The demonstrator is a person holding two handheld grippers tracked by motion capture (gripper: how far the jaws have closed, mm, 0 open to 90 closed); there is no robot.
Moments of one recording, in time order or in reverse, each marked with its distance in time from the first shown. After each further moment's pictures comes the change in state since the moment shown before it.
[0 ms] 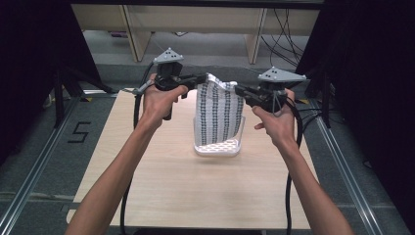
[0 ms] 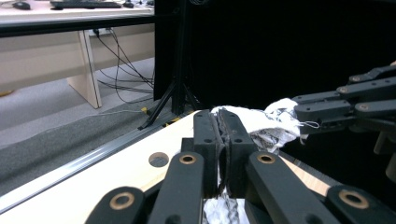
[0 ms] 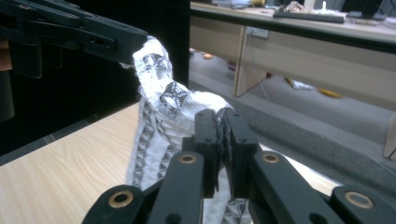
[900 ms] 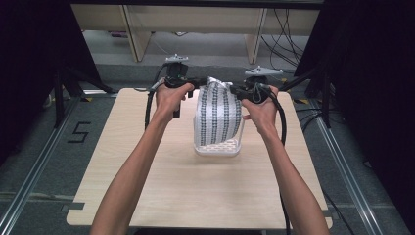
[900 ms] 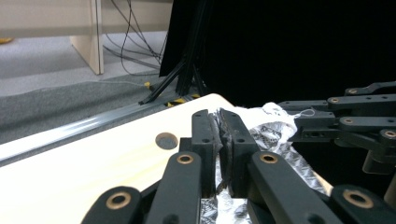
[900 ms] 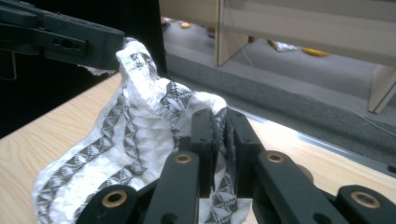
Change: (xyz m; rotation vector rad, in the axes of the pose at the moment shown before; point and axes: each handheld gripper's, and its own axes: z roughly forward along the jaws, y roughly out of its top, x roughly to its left) left arm 0.042 -0.029 0.053 0.078 0.040 -0.155; right arm -0.029 -0.023 0.068 0.138 -0.083 0.116
